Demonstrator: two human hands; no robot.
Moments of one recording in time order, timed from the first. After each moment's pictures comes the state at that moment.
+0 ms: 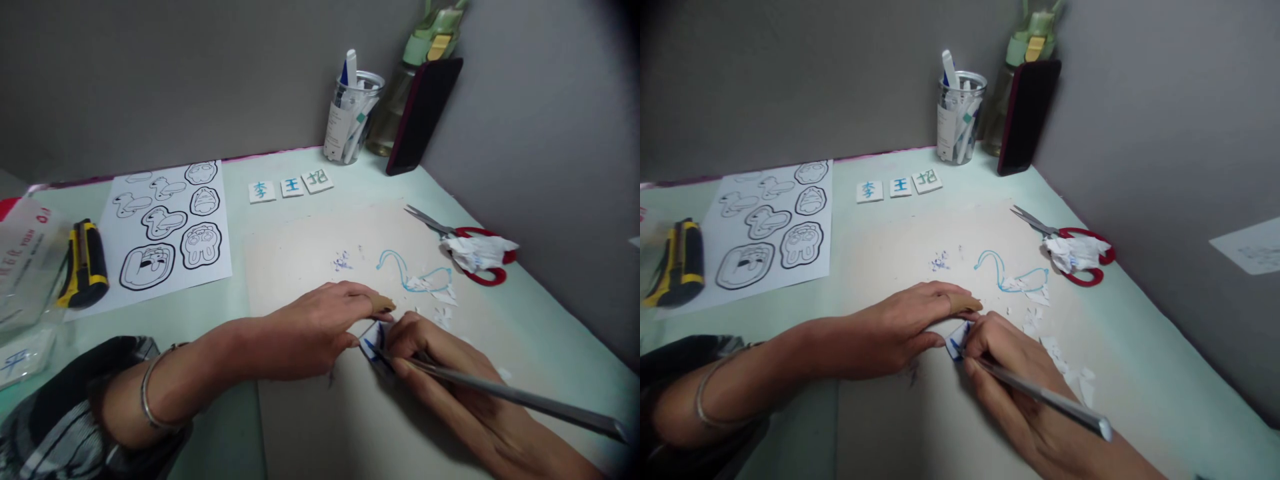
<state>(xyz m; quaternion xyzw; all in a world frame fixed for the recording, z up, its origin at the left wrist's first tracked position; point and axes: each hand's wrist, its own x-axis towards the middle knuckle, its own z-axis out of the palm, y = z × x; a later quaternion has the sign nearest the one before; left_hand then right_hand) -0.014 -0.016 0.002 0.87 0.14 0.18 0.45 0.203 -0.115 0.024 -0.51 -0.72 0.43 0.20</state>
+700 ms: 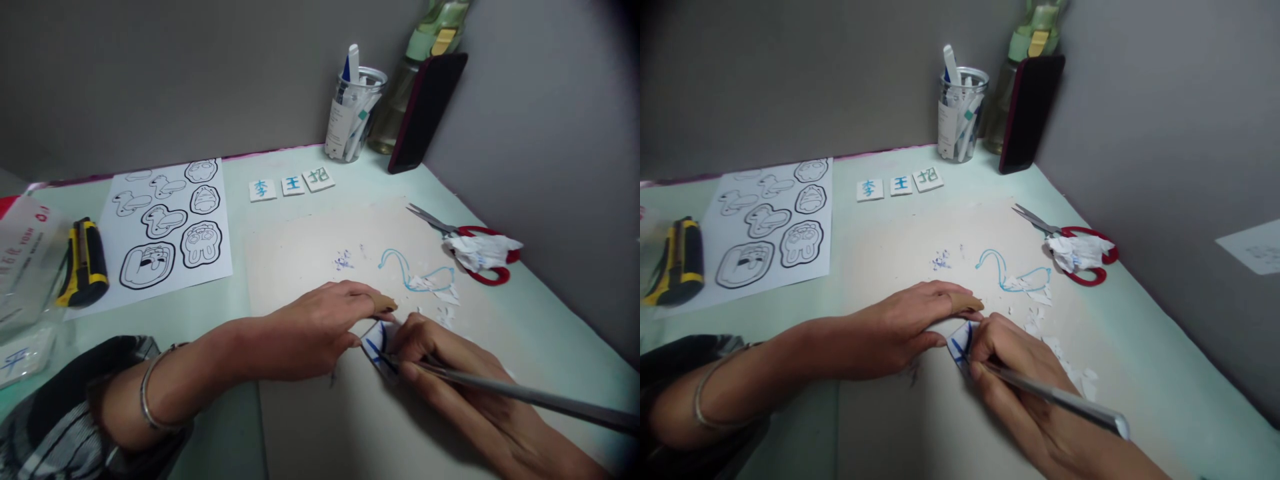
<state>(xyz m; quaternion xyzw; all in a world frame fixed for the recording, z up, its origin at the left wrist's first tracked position) -0.015 -0.016 0.002 0.86 0.14 0.19 0.45 0.211 -0.120 0.017 -0.52 -0.70 0.45 0.18</state>
